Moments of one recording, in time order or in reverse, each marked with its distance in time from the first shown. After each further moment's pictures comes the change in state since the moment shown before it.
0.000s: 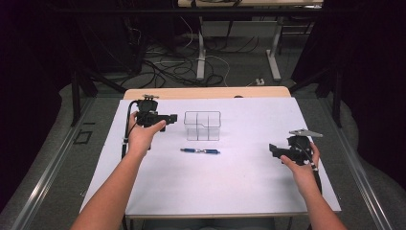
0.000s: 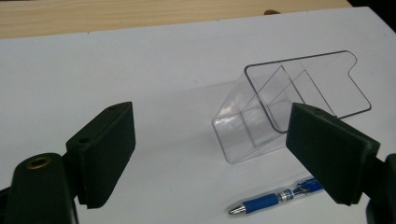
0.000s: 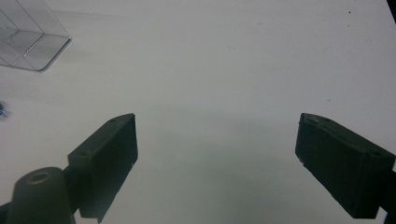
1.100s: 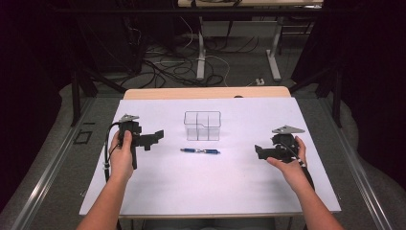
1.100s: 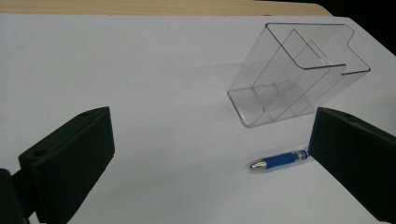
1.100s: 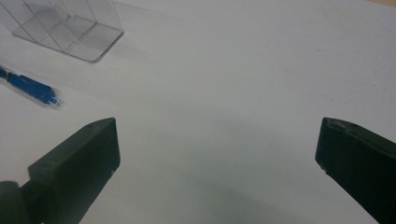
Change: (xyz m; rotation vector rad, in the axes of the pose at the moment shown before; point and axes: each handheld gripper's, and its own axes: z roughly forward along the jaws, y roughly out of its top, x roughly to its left) left arm 0.033 -0.067 -0.026 -0.134 -0.037 -0.021; right arm 0.043 0.015 0.006 0.020 0.052 -0.155
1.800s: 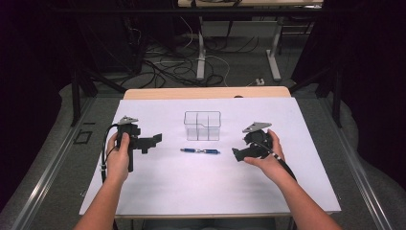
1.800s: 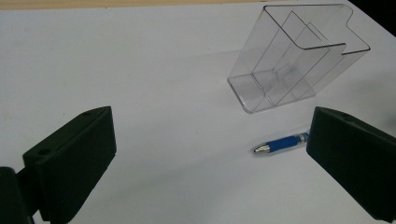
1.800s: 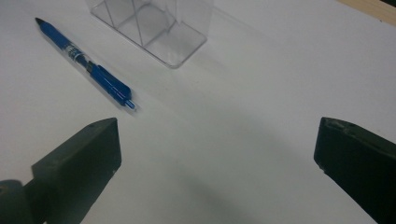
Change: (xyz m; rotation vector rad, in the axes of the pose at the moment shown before) left arm 0.004 -0.004 -0.004 0.035 -0.016 0.042; right arm 0.062 0.030 0.024 0.079 0.108 -0.232
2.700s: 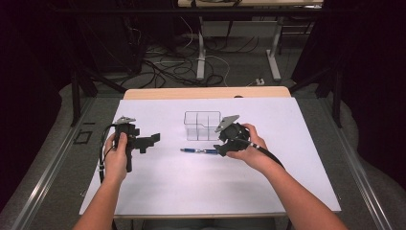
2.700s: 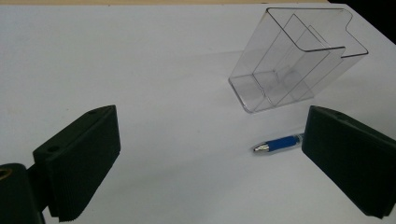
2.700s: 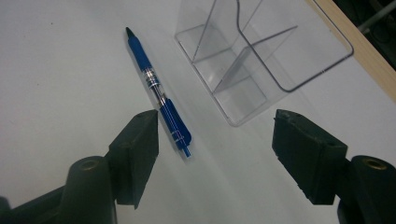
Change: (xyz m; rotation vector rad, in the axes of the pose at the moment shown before) left arm 0.004 0.000 -0.004 -0.001 -0.004 -0.021; right arm 0.044 0.058 0.011 0.040 0.140 -0.368
